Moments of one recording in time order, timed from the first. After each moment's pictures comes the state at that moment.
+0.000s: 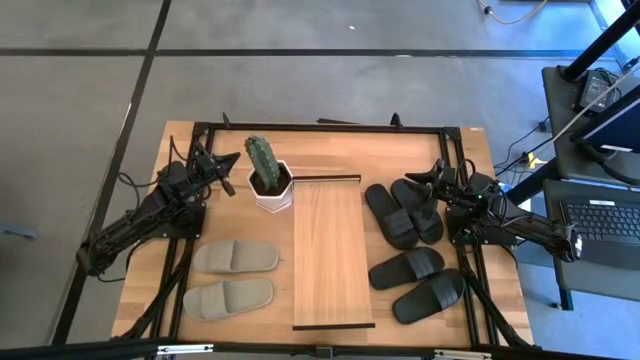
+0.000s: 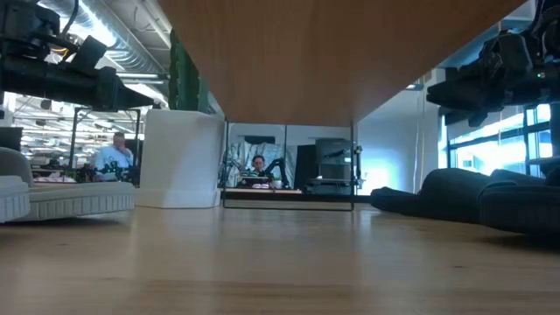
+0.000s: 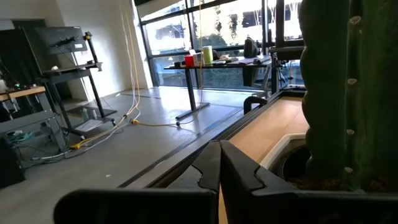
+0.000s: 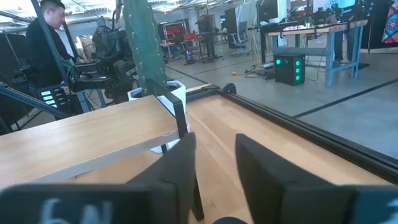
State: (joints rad) left arm 0.70 0.00 0.01 0.01 -0.01 0.12; right arm -0.36 0.00 0.03 0.00 -0.03 0.18
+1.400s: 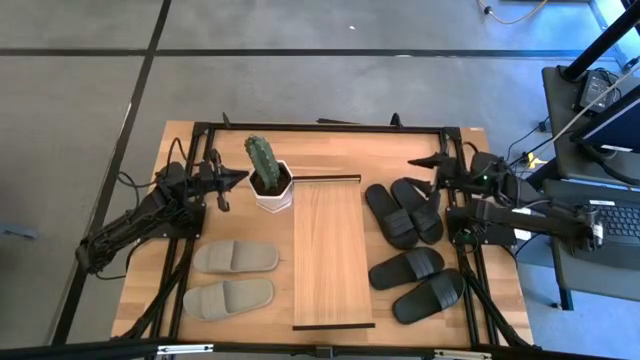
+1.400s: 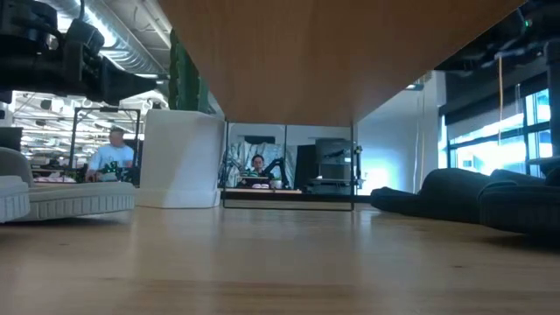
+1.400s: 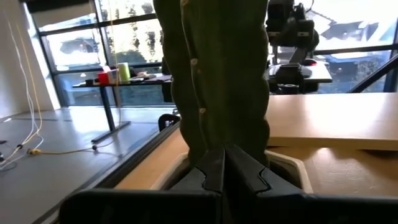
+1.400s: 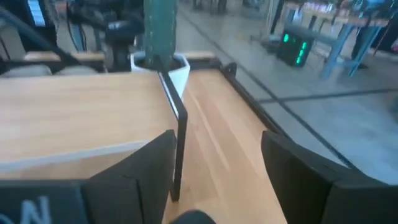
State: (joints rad) left arm 0.66 0.00 0.02 0.04 0.35 0.06; right arm -0.34 0.40 0.49 -0.31 -0.03 -0.12
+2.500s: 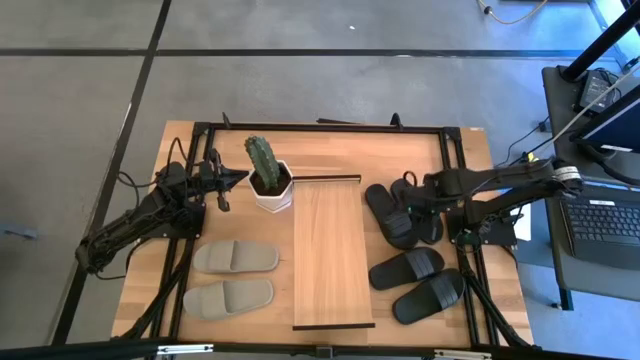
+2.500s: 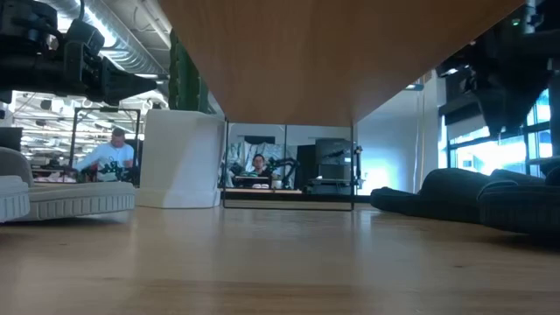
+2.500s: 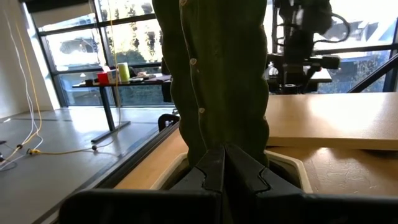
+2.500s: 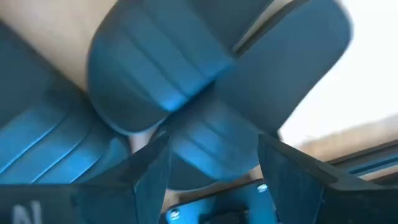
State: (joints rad) left arm 0.67 0.00 0.02 0.04 0.35 0.06; right arm 0.10 1.21 0.92 -1.27 0.10 0.38
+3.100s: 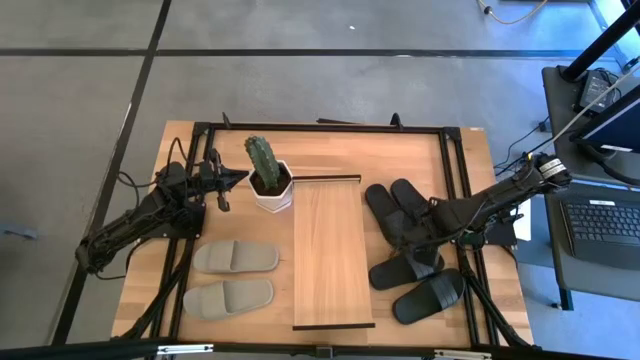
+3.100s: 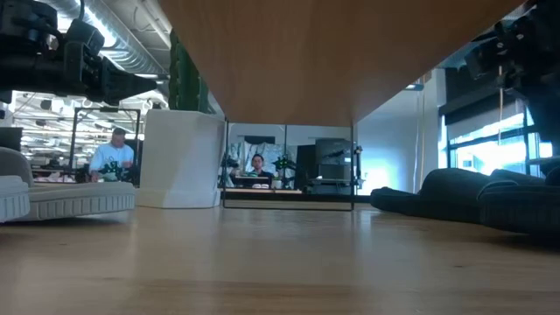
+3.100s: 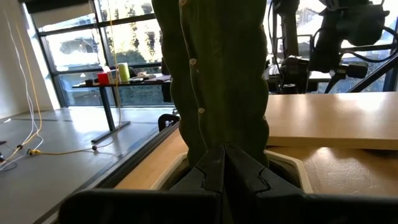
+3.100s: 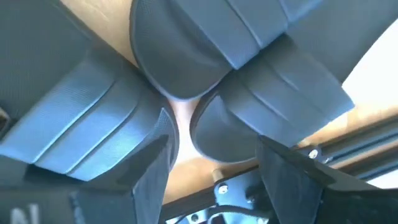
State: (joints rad) left arm 0.67 0.00 0.02 0.04 0.35 0.06; right arm 0.43 1.33 0.92 -1.30 0.09 0.77
